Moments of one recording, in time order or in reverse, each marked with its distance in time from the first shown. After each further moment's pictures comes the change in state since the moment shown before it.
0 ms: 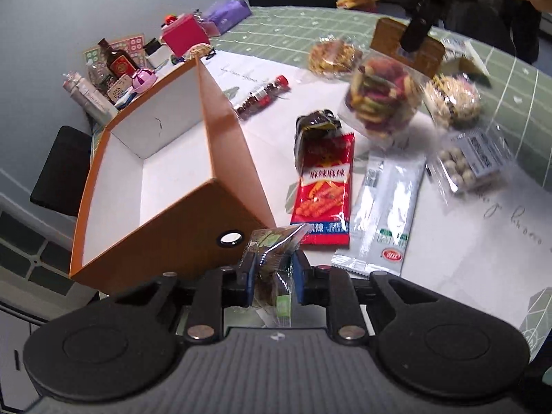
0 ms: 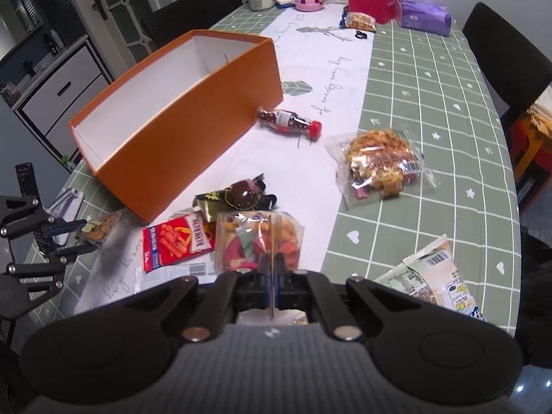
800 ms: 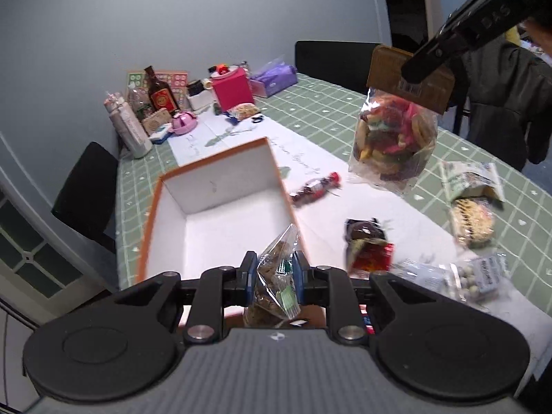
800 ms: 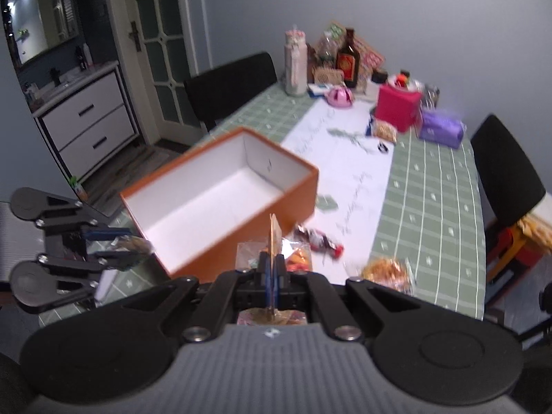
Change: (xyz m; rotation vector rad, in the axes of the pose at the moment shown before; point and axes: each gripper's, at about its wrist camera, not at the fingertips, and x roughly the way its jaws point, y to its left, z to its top) left arm -0.048 0.096 0.049 -0.176 -0.175 -0.012; right arm -0.098 0.087 0.094 -0.159 -0.218 -0.029
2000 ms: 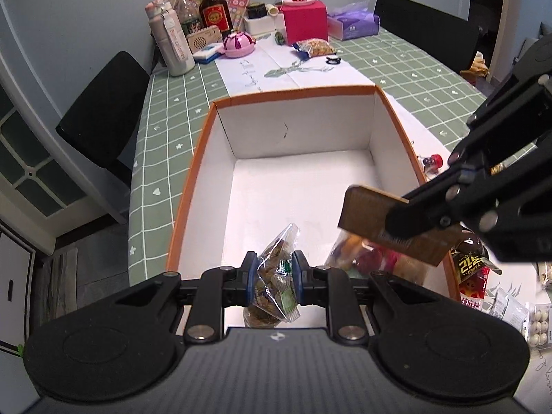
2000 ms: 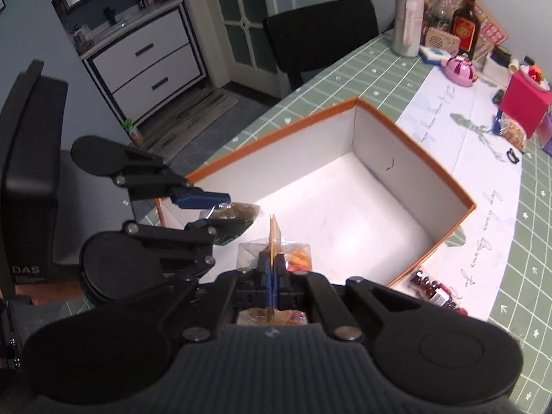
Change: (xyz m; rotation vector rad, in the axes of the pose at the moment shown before) left arm 0.116 0.092 0.004 -0.219 0.221 0.028; right arm 0.203 0.075 0.060 -0.115 0.253 0.243
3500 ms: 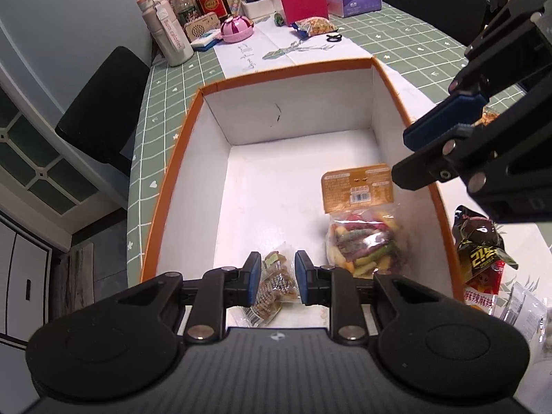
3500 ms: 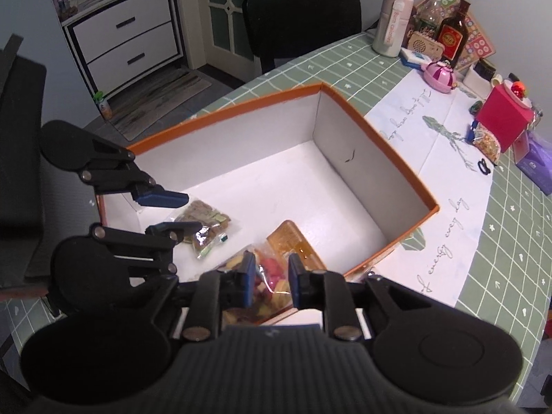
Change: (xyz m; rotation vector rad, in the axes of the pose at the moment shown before) left arm 0.014 -0.031 0.003 0.043 0.047 0.074; right arm 0.003 -0.024 -0.008 -0.092 0.002 -0.150
